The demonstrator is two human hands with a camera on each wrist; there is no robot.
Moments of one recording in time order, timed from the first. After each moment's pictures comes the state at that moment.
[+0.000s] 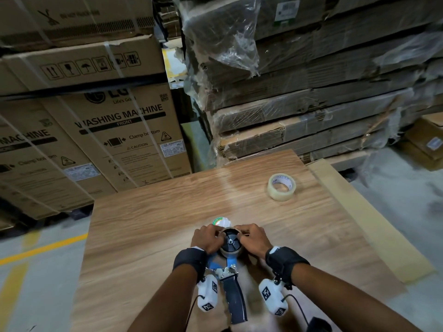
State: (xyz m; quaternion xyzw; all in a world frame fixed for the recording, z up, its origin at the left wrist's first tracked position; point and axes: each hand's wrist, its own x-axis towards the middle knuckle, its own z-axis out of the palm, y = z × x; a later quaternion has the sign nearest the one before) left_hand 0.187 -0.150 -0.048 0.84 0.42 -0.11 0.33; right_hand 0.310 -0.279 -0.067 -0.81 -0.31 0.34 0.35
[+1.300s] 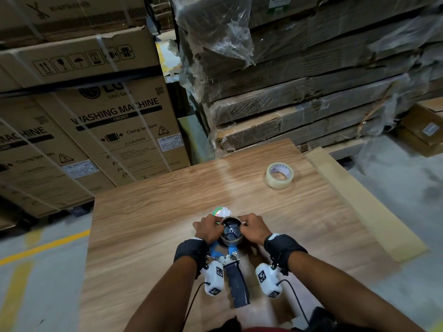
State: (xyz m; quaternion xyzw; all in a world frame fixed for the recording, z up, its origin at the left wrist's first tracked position) left_hand 0.185 -0.149 -0.061 0.84 0.40 -0.12 0.34; right_hand 0.303 -0.284 -0.052 -0.82 -0.31 0.36 0.33
